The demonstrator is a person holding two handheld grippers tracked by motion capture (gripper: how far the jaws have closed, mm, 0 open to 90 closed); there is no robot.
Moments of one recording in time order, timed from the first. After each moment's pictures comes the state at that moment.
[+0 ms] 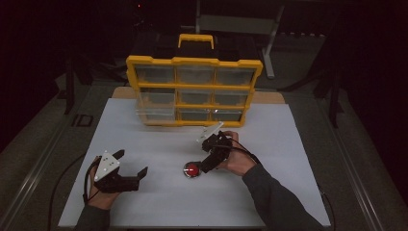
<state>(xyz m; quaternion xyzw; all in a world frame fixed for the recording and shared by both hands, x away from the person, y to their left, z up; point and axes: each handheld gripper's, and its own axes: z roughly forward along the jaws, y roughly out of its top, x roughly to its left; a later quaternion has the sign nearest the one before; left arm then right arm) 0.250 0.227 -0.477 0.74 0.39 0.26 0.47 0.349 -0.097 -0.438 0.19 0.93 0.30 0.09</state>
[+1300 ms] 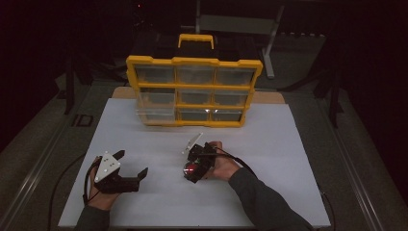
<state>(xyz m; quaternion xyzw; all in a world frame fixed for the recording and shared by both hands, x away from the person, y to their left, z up) 0.248 0.226 -0.476 0.75 0.39 0.26 0.47 0.349 -0.060 -0.486 0.16 0.96 0.24 0.03</state>
